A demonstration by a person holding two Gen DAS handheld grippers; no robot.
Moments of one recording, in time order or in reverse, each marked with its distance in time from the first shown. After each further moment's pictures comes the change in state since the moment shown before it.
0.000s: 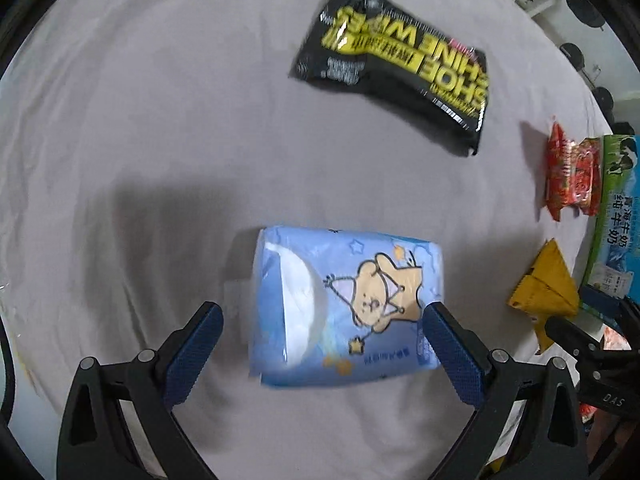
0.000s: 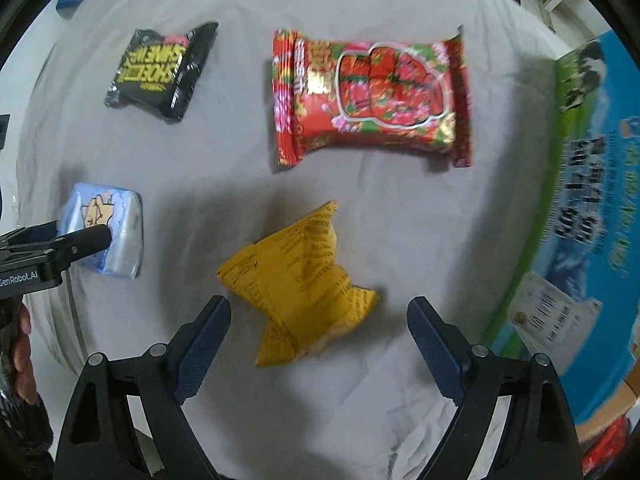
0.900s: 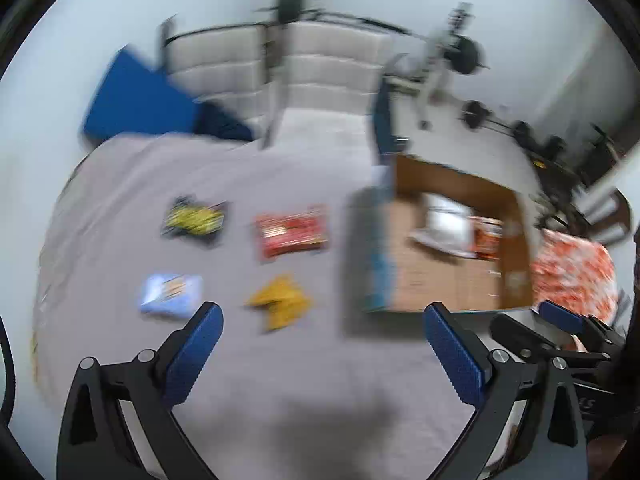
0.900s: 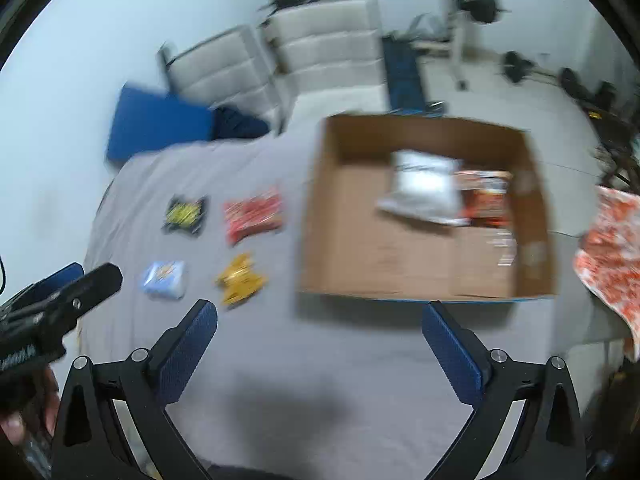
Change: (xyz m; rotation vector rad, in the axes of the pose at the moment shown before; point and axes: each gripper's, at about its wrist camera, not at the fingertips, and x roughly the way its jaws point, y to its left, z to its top) left arm -0.226 -0.204 -0.159 0.144 -0.537 -0.029; right arm -0.248 -0.137 -0.195 0.209 -0.514 0.067
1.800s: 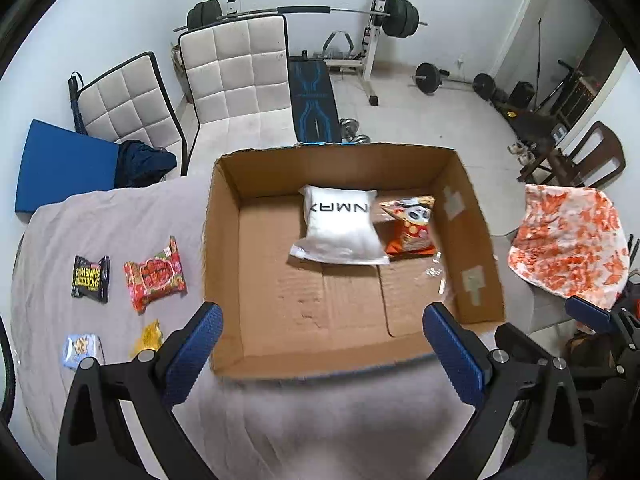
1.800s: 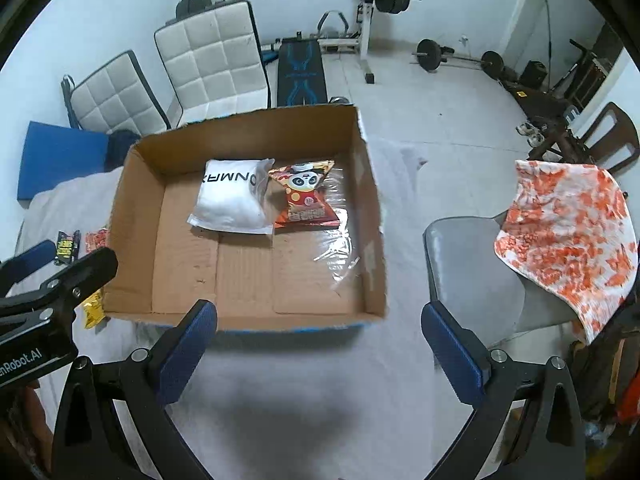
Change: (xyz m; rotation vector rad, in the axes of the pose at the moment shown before) left arm 0.081 -0.241 0.010 0.262 -0.009 -0.049; right arm 0.004 -0.214 0.002 0.130 -0.031 -0.247
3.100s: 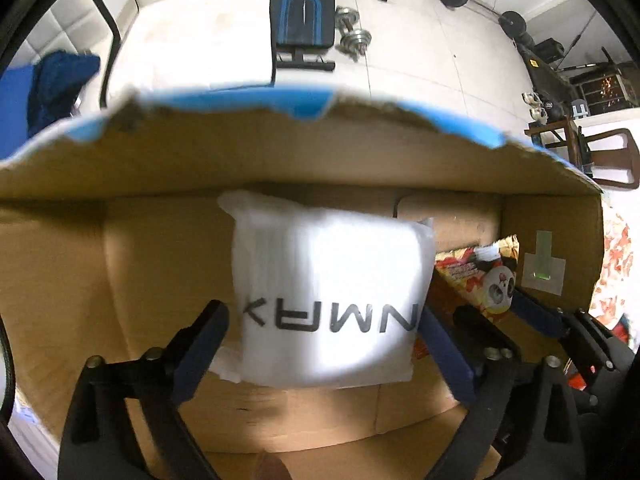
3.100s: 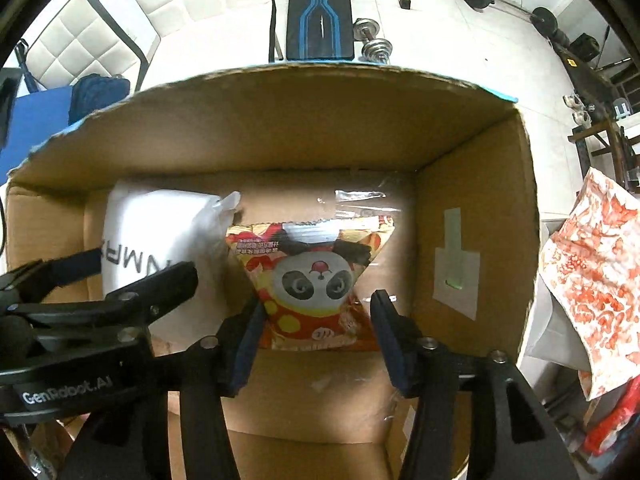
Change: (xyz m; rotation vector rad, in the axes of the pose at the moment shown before) left arm 0.221 -0.007 0.108 -0.106 0.458 -0.113; right arm 0.239 0.024 0.148 -0.078 0.342 0.035
